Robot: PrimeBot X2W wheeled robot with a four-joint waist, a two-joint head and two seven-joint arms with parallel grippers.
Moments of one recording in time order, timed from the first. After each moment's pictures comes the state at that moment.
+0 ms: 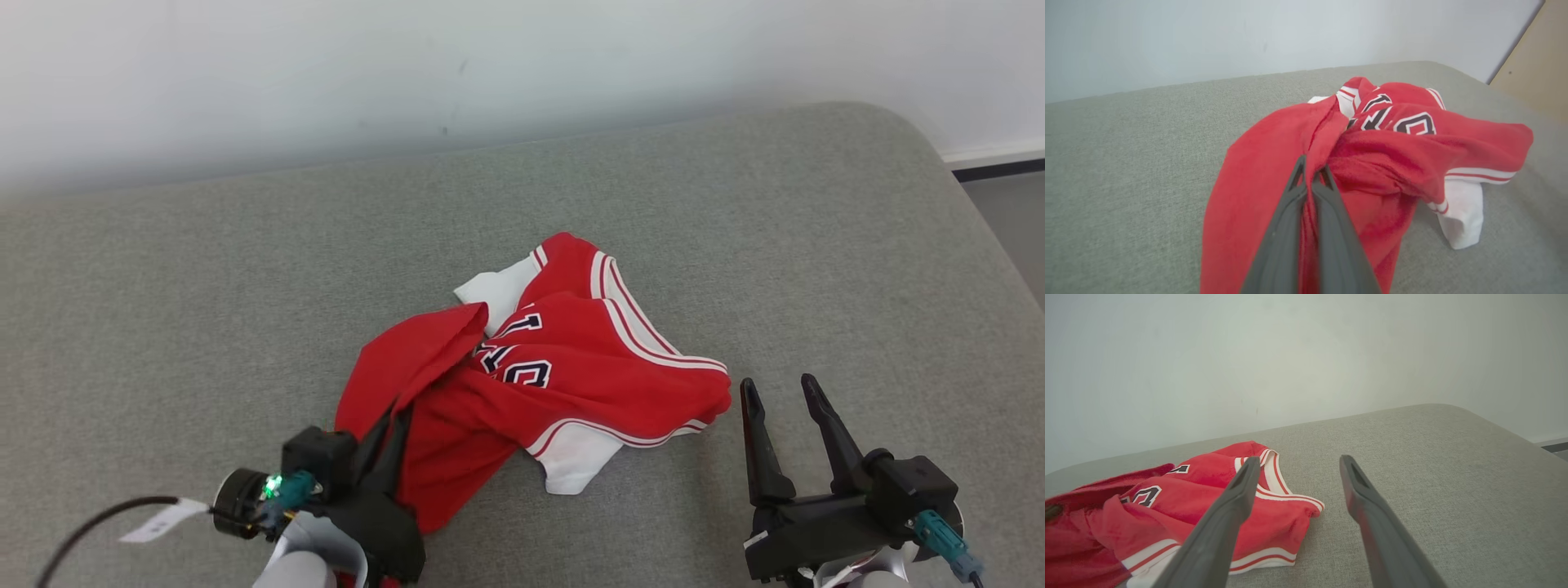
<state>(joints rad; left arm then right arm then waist) -0.36 0.16 -0.42 0.50 -0.37 -0.08 -0.18 -0.13 -0.05 0.07 0.24 0.21 0.13 -0.26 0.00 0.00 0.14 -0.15</state>
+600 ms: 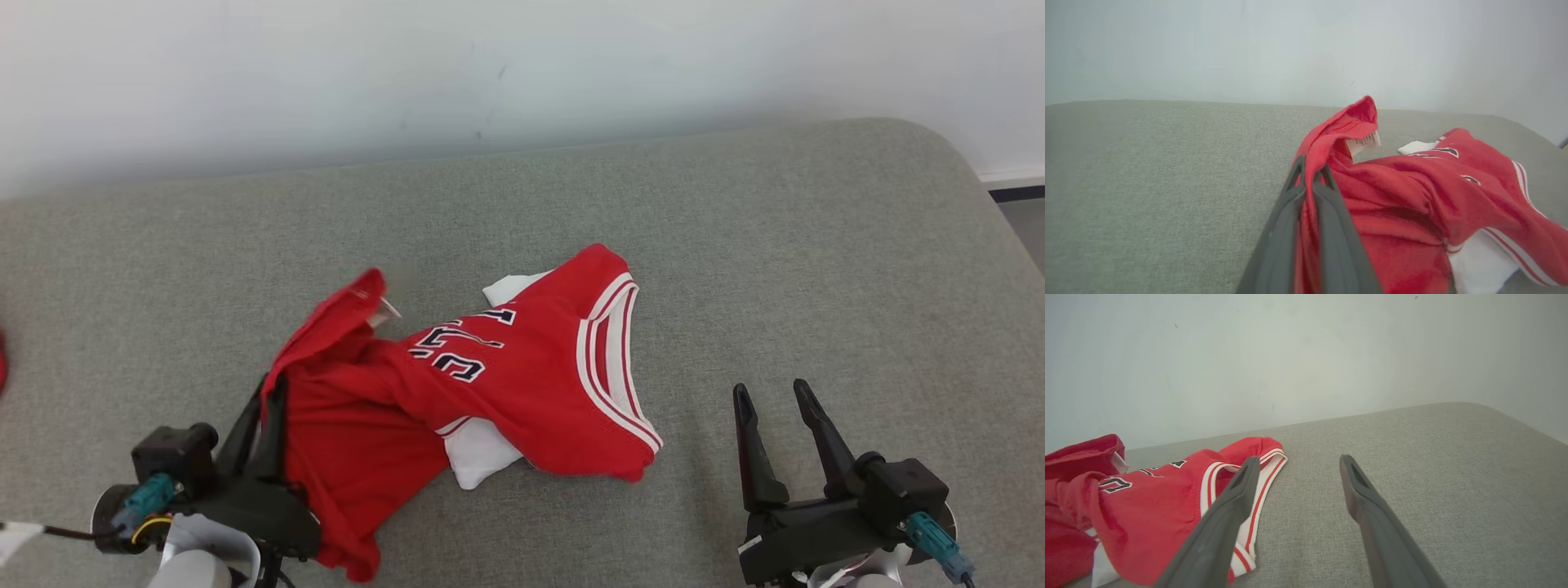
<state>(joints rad) -0.33 0.27 -0.26 0.45 -0.50 -0.06 -0.22 -0.13 -0.05 0.08 0.26 0.21 0.13 -0.26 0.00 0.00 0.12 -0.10</state>
